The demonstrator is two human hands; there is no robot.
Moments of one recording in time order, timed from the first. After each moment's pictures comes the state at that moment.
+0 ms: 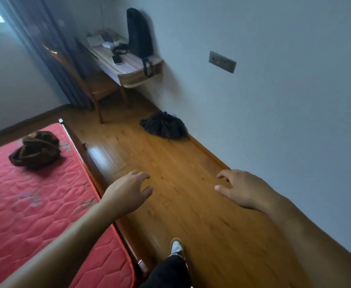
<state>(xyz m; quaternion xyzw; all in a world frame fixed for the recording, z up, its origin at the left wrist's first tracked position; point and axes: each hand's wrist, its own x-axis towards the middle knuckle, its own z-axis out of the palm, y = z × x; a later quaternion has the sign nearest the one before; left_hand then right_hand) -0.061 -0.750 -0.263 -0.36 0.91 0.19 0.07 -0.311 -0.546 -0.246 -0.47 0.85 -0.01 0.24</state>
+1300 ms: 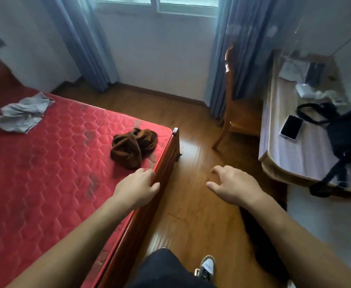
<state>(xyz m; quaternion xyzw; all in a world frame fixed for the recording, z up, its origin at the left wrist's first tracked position) -0.136 -1.393 -0.283 -0.79 0.58 0.20 0.02 -0.394 -1.484 -0.268 -0.83 0.52 0.06 0.19</state>
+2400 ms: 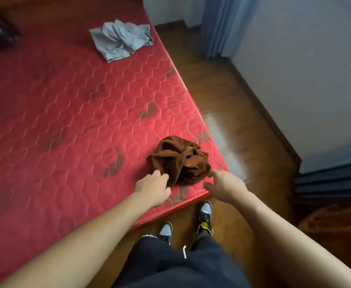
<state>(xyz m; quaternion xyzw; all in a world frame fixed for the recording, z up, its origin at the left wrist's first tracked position) 0.119 -1.657 -0.404 -0.90 0.26 0.34 -0.01 0.032 -1.875 -0.395 -0.93 0.18 0.27 0.17</state>
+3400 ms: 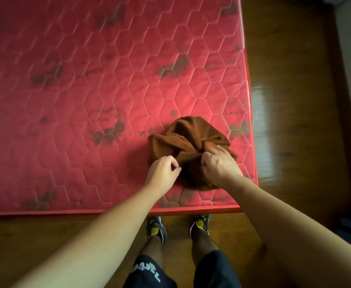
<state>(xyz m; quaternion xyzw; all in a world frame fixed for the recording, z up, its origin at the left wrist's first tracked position) 0.204 -1.745 -0.650 -0.91 -0.07 0.28 -0.29 0.207 -1.955 -0.676 -0.95 -0.13 0.21 0.17</state>
